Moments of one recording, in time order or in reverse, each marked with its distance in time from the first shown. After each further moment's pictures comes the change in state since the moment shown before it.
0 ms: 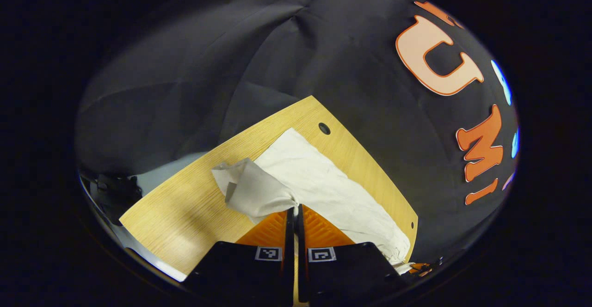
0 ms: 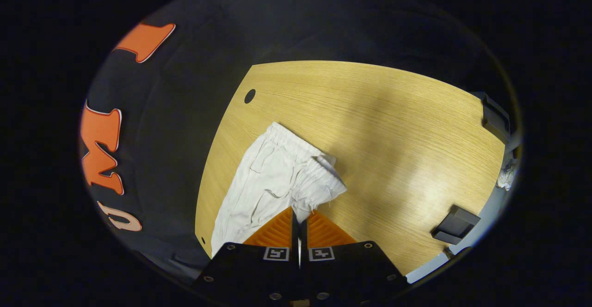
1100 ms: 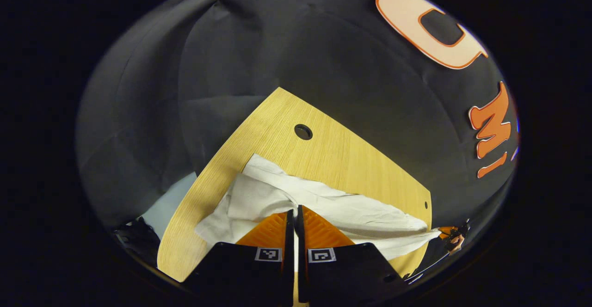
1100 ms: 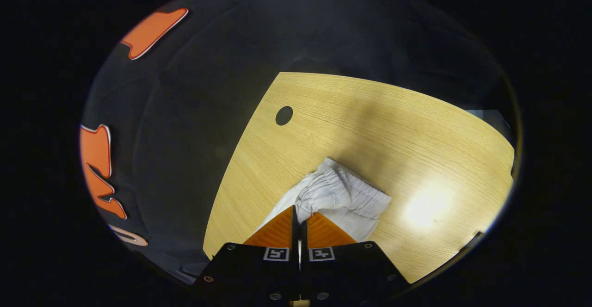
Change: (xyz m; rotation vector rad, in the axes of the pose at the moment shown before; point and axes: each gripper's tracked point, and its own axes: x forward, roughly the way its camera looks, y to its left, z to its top) left arm 0.134 -0.042 0.071 0.248 0.193 -0.030; right arm 0.086 0.105 0.075 -0.021 -0.017 0.005
